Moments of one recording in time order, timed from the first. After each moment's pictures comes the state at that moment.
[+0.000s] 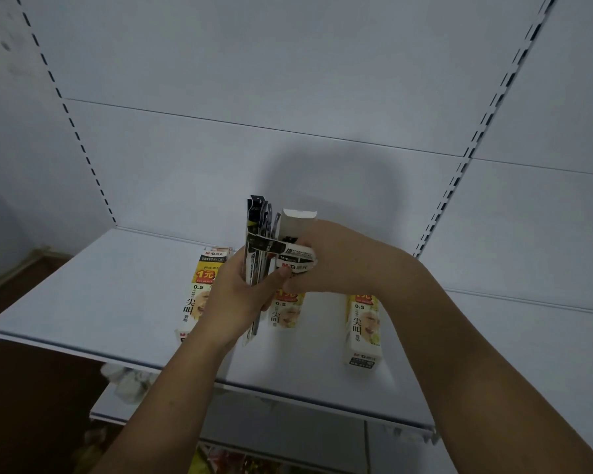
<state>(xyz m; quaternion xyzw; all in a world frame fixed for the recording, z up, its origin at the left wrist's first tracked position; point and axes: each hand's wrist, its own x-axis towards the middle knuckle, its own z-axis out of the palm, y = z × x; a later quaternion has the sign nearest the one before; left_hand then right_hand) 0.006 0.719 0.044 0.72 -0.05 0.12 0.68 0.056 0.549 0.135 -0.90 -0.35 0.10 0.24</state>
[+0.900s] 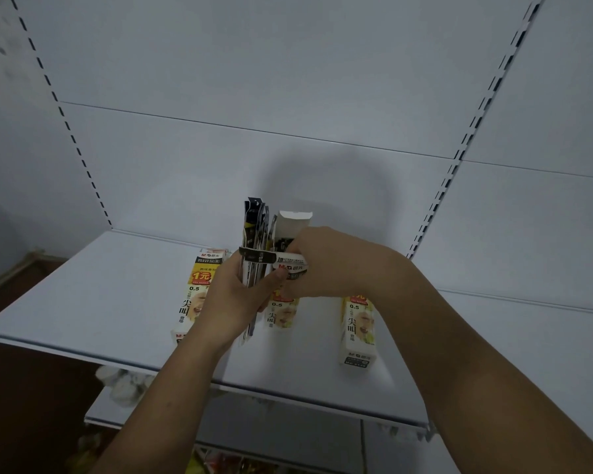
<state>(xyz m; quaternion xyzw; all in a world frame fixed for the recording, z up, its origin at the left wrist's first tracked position) 0.006 0.718 0.041 0.74 -0.05 0.13 0.66 0.048 0.555 0.139 -0.93 -0.33 0.10 0.13</state>
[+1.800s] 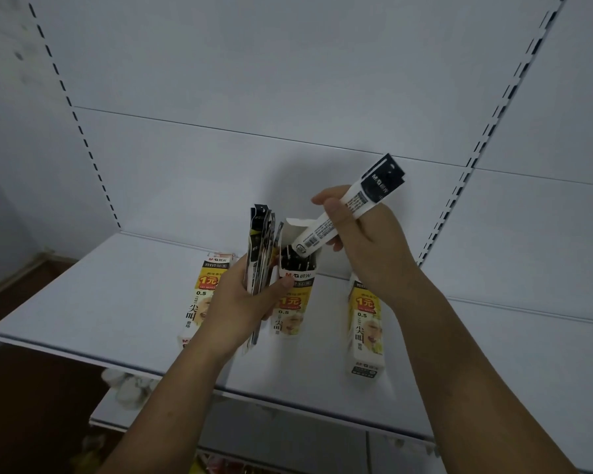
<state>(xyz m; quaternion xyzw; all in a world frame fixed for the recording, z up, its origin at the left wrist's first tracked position) 0.002 0.722 0.045 0.72 -0.05 0.10 0.68 0.043 0.533 0.136 -0.80 -0.26 -0.14 0.53</state>
